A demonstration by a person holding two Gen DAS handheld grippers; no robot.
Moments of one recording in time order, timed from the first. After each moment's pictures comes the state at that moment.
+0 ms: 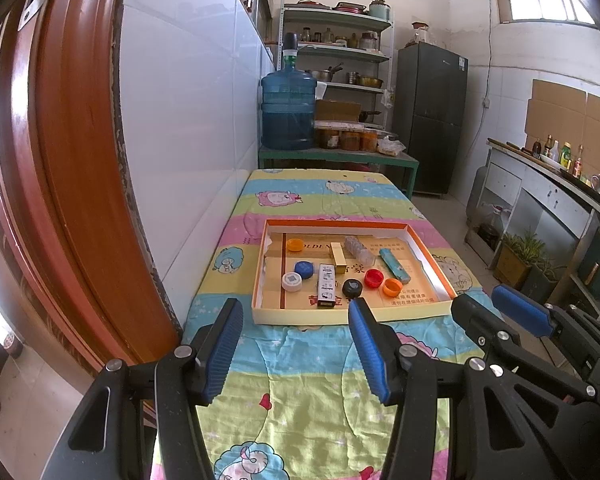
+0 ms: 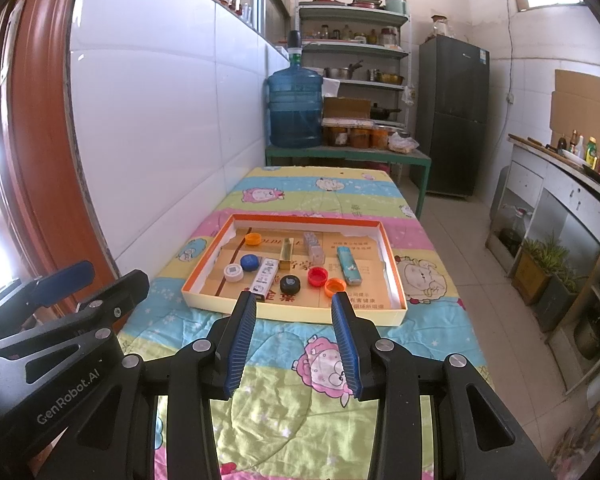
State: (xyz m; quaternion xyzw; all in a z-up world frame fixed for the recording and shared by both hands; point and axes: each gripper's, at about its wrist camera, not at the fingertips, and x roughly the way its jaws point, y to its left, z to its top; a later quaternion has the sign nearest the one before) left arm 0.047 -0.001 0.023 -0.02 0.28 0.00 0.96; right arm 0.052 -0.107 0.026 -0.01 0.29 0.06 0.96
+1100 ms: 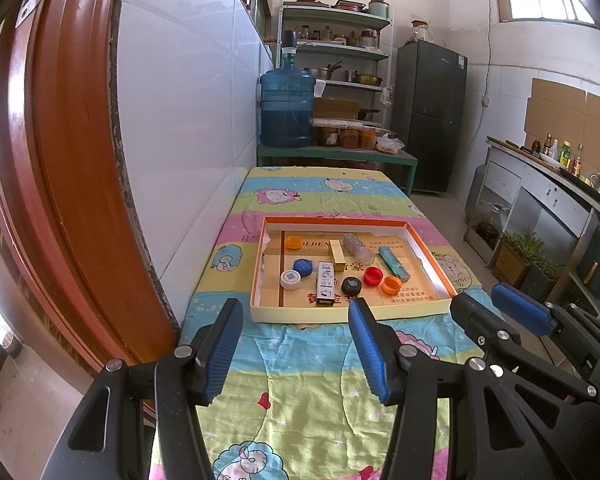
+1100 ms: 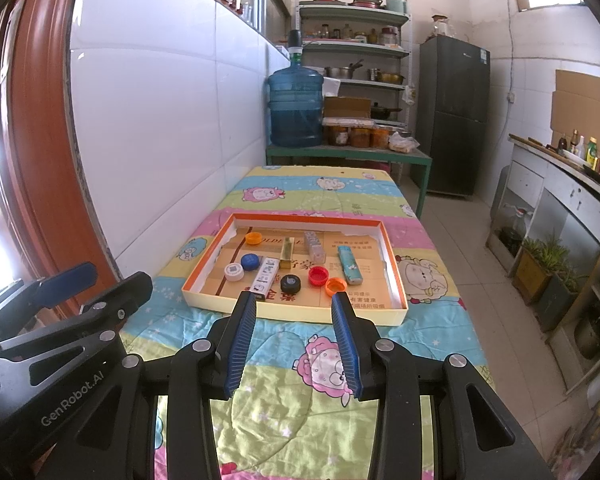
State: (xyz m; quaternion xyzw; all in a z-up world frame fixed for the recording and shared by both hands) left arm 0.046 -0.001 0.021 -0.02 0.28 0.00 0.96; right arm 0.052 -0.107 0.027 -0.01 0.29 0.06 0.96
